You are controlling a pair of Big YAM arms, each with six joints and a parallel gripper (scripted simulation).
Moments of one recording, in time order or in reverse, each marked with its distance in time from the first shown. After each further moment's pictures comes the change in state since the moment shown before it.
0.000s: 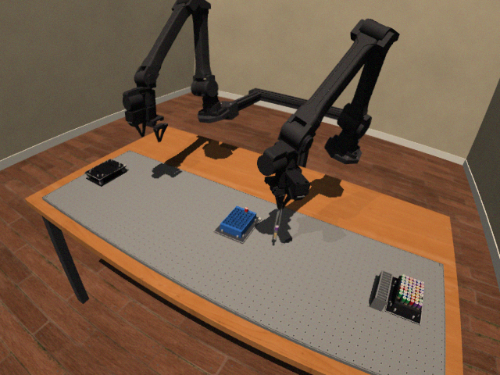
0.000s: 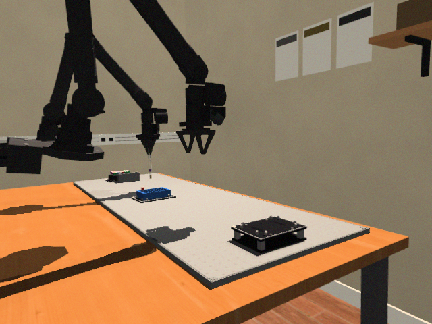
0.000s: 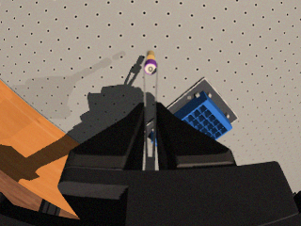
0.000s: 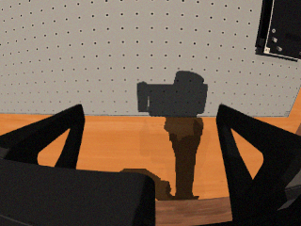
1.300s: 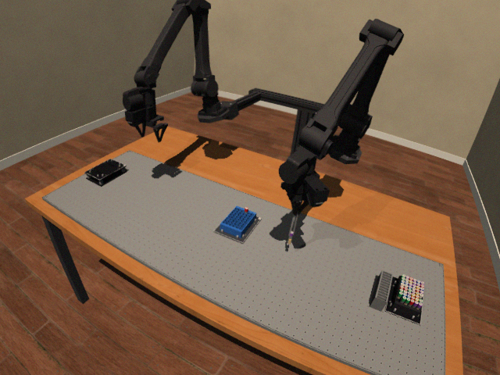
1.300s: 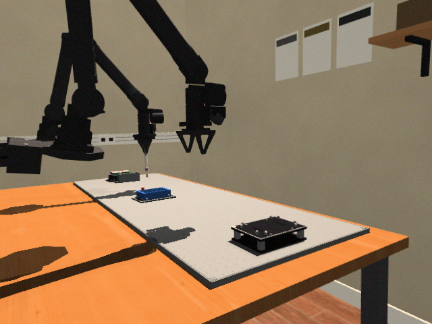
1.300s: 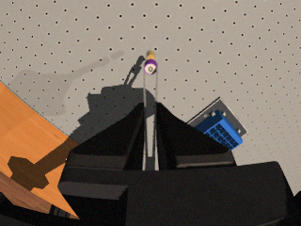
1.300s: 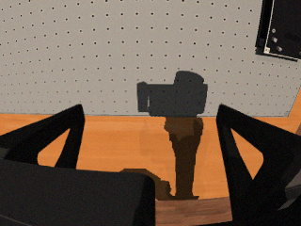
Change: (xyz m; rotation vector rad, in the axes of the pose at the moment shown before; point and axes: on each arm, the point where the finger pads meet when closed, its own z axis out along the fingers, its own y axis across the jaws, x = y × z) left arm -0.040 0.036 0.001 0.004 -0.002 0.007; right arm 0.000 0.000 0.000 0.000 0.000 0.000
